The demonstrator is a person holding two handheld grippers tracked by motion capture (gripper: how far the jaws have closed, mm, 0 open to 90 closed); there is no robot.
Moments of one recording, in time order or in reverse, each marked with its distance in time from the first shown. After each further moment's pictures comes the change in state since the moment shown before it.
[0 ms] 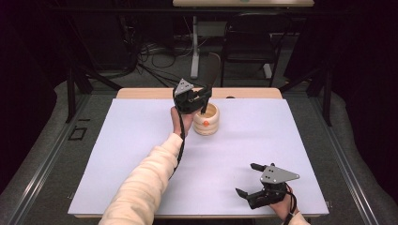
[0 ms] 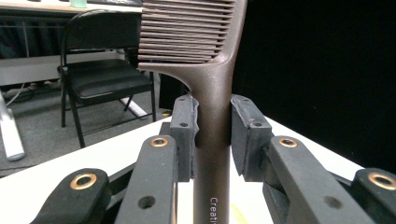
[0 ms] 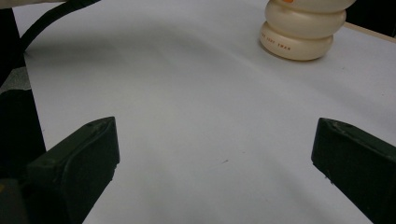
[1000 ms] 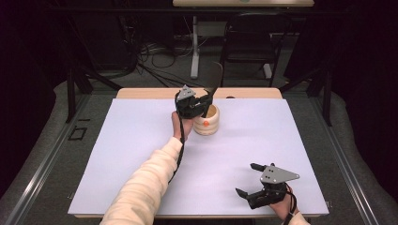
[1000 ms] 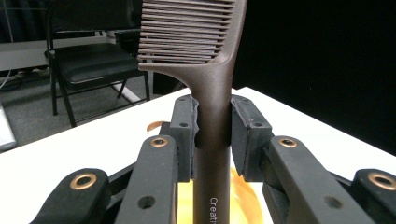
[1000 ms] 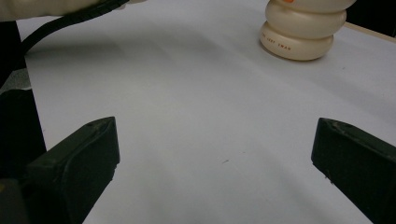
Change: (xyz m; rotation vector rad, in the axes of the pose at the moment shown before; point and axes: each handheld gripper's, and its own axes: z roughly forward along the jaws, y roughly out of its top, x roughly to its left) left arm 0.003 -0.023 0.006 0.060 -0.031 0.013; right arm 0.000 0.000 0.000 0.001 0.001 -0.001
